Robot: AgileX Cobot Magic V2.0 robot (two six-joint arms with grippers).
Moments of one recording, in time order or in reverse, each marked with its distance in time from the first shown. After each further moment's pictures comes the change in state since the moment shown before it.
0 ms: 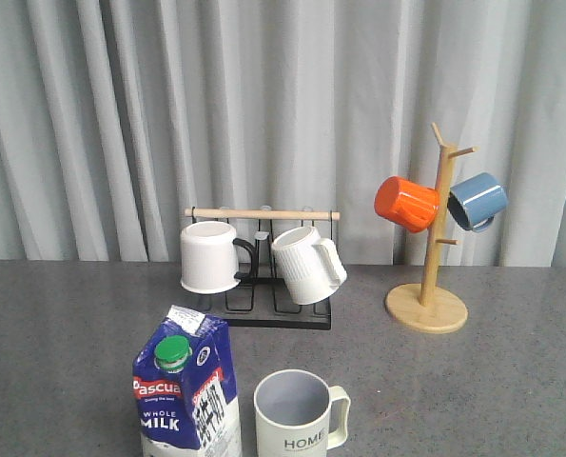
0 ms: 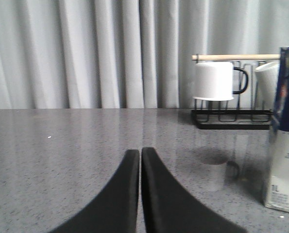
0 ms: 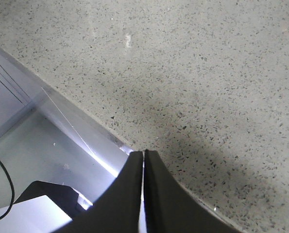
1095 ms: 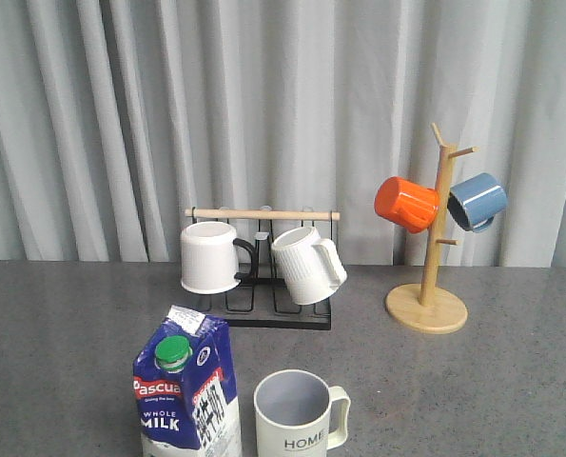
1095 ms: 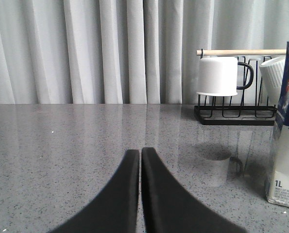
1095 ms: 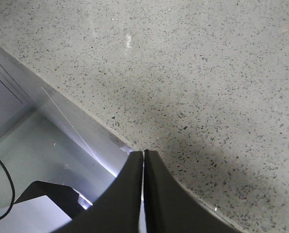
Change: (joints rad) left arm 0.002 0.000 0.000 0.000 0.020 0.000; right arm 0.000 -0.001 0.000 0.001 0.001 0.000
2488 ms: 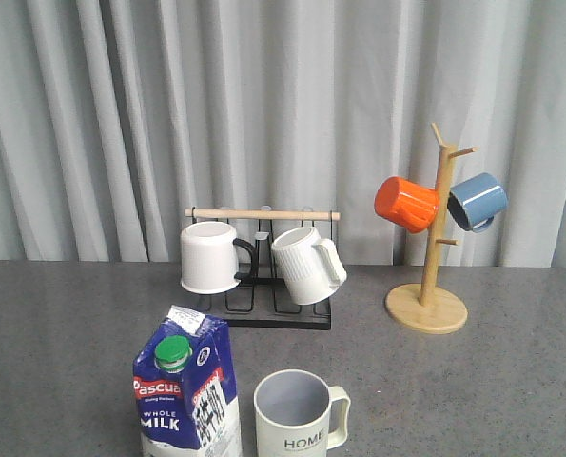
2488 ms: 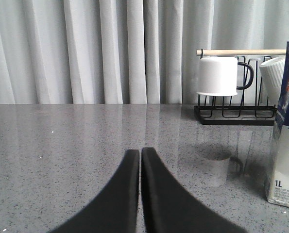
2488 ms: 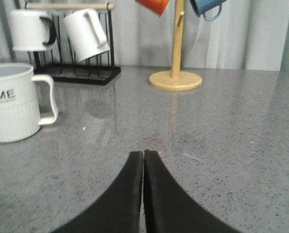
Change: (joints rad) left arm 0.000 0.000 0.000 0.000 0.000 0.000; right arm -0.144 -0.557 0.392 -0.779 -0.564 0.844
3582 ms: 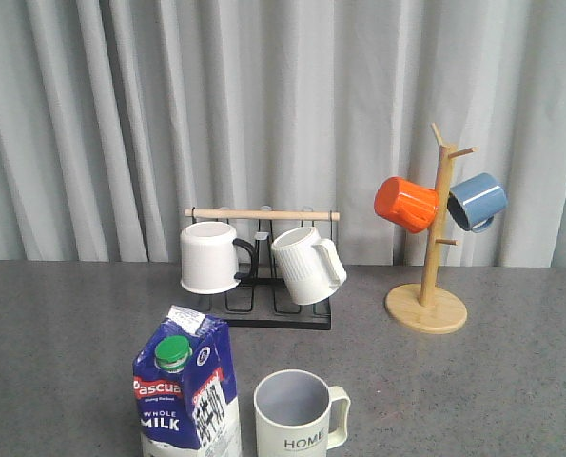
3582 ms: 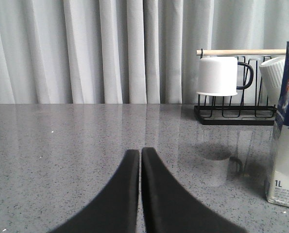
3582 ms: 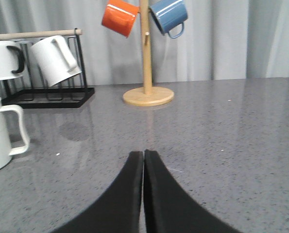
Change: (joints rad) left arm 0.000 0.000 0.000 0.000 0.001 -0.001; right arm -0.140 -0.005 0.000 0.088 -0.058 -0.041
